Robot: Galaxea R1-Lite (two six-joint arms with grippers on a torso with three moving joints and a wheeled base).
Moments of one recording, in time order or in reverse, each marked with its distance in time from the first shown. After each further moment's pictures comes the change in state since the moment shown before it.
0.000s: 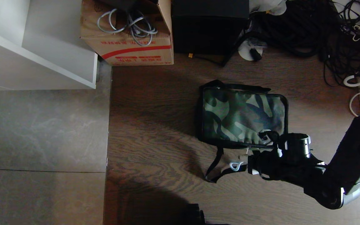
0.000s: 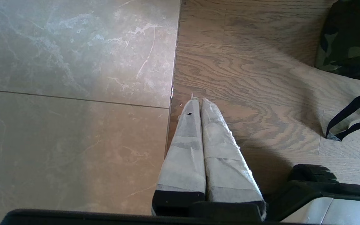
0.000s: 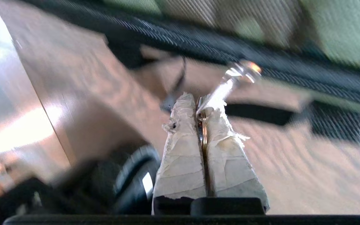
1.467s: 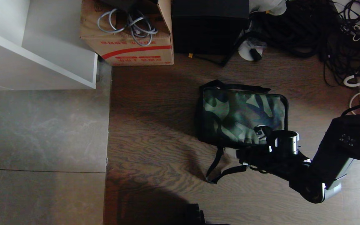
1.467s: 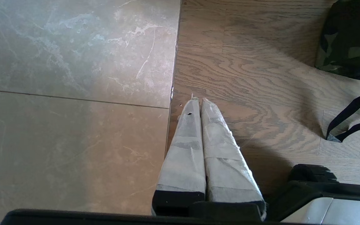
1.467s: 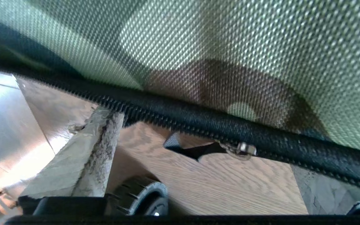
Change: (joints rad) left arm 0.000 0.000 0.000 0.000 0.000 0.000; right arm 0.027 0.108 -0.105 -0.113 -0.067 0.125
